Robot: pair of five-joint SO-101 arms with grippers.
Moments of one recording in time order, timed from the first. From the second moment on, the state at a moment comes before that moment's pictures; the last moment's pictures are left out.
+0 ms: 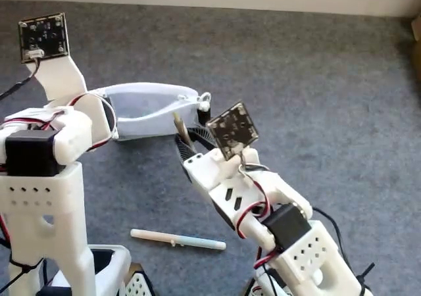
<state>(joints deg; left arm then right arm) -5.8 -35.4 2.0 90.0 18.5 -41.5 -63.7 51.8 39.5 0.5</state>
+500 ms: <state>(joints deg) -5.8 -35.4 2.2 90.0 18.5 -42.5 -66.8 51.8 19.3 -2.4</state>
